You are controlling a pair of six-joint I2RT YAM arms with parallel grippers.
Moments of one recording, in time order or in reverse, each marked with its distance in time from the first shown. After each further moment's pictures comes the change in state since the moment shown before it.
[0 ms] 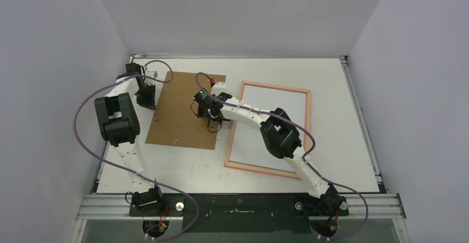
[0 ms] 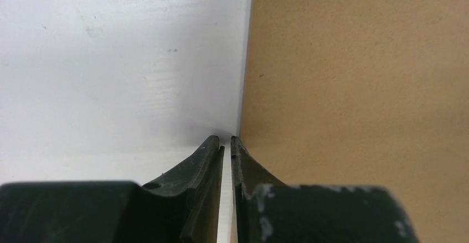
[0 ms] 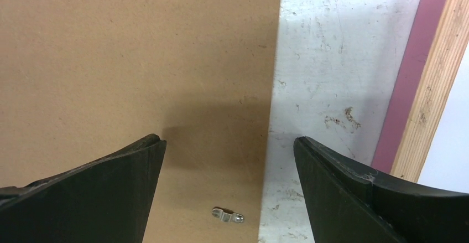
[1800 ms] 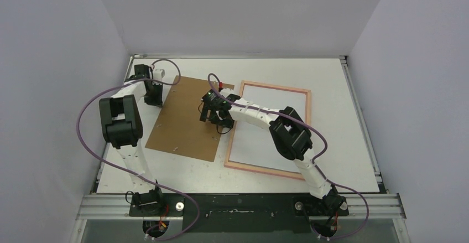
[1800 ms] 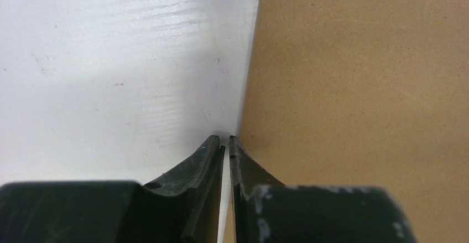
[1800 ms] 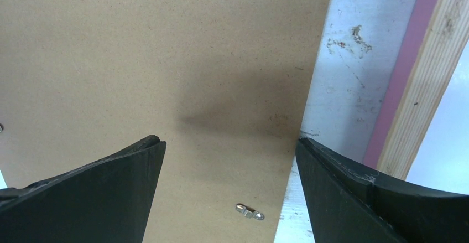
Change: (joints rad) left arm -0.079 -0.049 -0.108 0.162 0.013 -0.042; right arm -0.011 -0.155 -0.227 0.077 -0.211 0.143
